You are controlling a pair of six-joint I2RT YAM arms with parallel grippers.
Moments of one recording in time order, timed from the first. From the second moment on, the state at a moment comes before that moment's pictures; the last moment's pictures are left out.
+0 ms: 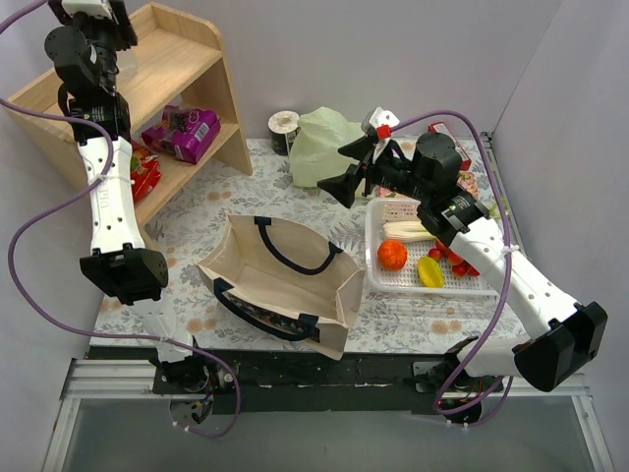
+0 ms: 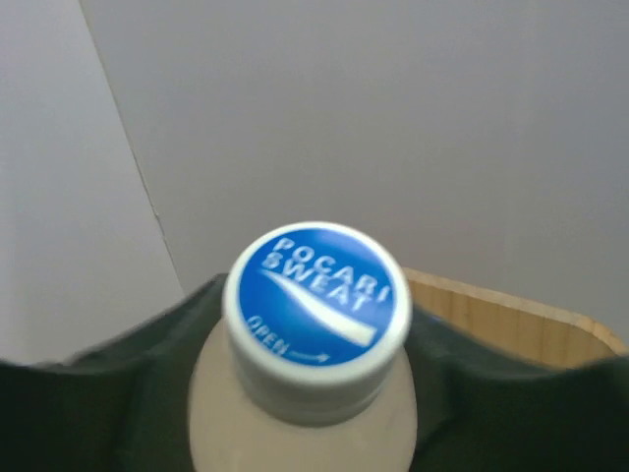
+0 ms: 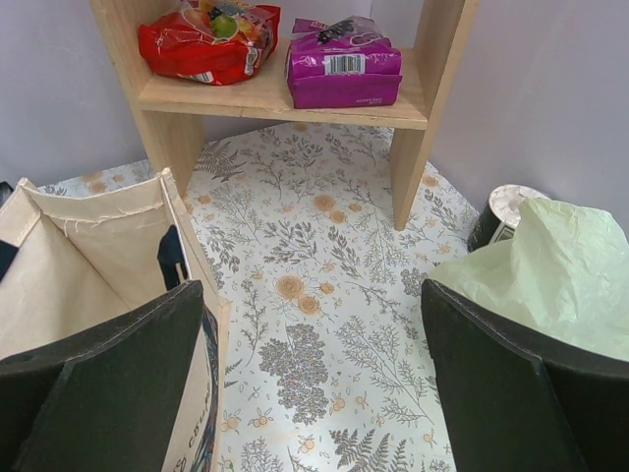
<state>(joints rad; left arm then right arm) 0.18 1.87 2.34 -0.02 0.08 0.11 0.58 1.29 1.31 -0.01 -0.54 -0.04</state>
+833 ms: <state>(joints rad) 0.21 1.78 2.33 -0.06 0.21 0.06 0.58 1.25 1.27 -0.05 -0.52 -0.07</state>
